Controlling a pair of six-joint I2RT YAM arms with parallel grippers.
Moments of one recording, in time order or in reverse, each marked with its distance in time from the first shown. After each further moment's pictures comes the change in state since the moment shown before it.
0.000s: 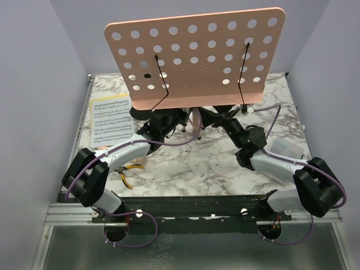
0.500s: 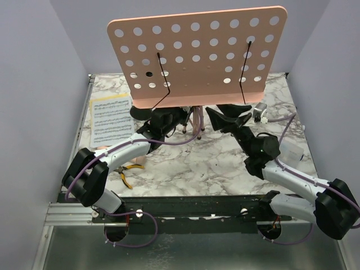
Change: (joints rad) left arm 0.000 0.002 0.028 -0.053 0.027 -0.013; right arm 0.027 -0.256 -0.106 -0.073 0.021 -0.041
